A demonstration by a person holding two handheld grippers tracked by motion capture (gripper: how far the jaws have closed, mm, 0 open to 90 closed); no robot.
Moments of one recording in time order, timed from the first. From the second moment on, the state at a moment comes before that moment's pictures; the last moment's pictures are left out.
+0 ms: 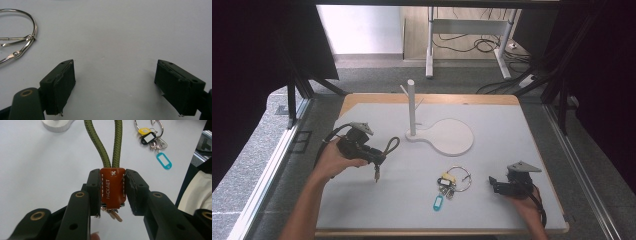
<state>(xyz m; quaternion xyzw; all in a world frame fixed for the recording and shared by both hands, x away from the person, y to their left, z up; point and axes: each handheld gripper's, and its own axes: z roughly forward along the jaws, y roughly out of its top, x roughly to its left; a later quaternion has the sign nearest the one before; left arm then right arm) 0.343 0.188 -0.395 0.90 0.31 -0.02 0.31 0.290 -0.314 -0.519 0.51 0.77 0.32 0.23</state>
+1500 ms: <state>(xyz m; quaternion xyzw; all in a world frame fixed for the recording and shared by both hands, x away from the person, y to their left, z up) 0.414 0.198 -0.349 0.89 0.32 -0.02 0.32 0.289 -0.314 -0.520 0.51 0.77 0.32 0.23</state>
